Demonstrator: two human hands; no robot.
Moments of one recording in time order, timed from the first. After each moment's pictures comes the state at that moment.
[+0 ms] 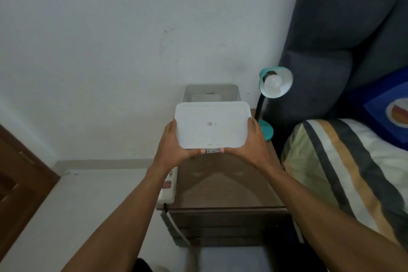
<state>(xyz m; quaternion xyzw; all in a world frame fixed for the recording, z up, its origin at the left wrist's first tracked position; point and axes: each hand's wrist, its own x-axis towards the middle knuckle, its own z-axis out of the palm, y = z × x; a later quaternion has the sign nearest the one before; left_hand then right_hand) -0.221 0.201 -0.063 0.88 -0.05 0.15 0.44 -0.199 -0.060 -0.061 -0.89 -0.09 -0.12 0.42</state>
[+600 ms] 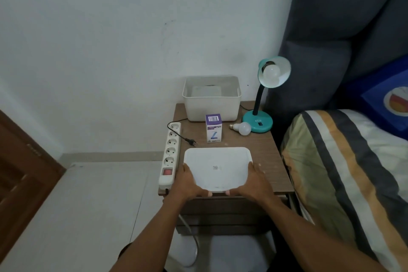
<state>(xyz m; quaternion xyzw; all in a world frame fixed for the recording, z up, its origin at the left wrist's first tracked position) -0.302 0.161 -0.164 0.93 0.13 -0.14 0.32 -0.288 -0.075 -0.164 -0.95 0.05 0.14 0.28</state>
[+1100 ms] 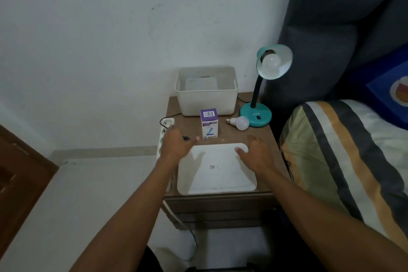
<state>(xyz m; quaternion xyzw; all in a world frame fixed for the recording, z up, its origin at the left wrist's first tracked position) -0.208 0.173 -0.097 0.93 0.12 0.00 0.36 -0.214 -0.077 -0.135 -0.96 0.07 0.03 0.28</state>
